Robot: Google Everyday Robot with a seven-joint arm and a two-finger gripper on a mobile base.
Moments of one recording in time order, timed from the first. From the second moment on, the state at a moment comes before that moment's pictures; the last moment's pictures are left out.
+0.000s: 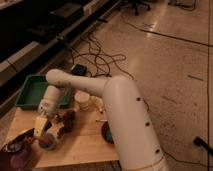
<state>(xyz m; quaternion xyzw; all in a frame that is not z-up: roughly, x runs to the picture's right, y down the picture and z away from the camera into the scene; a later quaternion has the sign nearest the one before) -0.300 0.191 0.629 0.10 -0.79 -0.60 0.08</state>
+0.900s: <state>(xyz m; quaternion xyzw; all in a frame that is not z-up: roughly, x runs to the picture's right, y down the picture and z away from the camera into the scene) -0.294 0.226 0.633 0.09 -0.81 -0.58 0.08</state>
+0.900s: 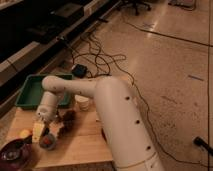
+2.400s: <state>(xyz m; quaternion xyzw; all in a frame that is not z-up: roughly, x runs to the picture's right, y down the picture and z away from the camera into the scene) -0.323 0.200 0.621 0.11 -0.80 -0.59 0.07</state>
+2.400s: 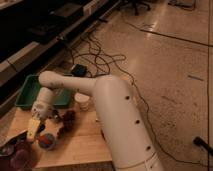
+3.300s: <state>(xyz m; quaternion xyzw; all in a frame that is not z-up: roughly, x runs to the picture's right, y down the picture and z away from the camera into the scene) -0.302 0.227 0.625 0.08 -0.81 -0.58 0.06</state>
